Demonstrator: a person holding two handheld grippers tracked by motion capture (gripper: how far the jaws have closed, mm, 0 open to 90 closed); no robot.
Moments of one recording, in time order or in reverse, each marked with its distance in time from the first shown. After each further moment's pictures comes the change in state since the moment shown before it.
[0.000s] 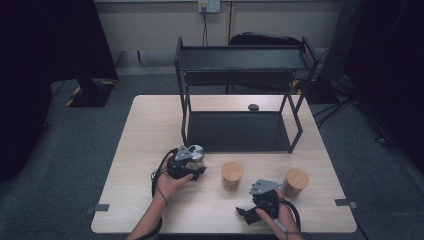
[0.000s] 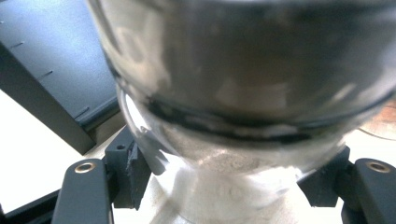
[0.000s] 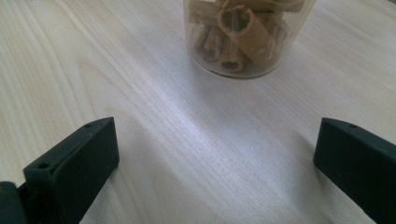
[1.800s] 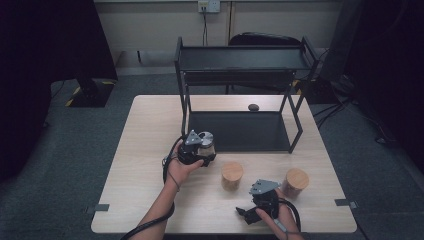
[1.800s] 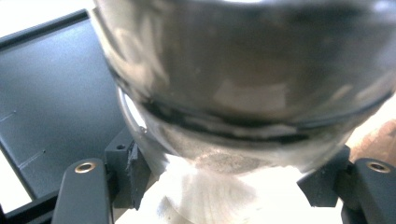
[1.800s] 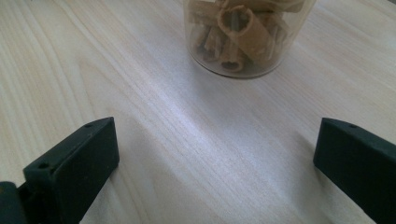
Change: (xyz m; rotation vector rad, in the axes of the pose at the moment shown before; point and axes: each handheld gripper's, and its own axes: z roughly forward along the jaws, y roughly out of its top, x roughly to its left) left arm 0.005 0.049 0.022 -0.029 -0.006 -0.023; right arm 0.000 0.000 0.000 0.000 0.000 0.000
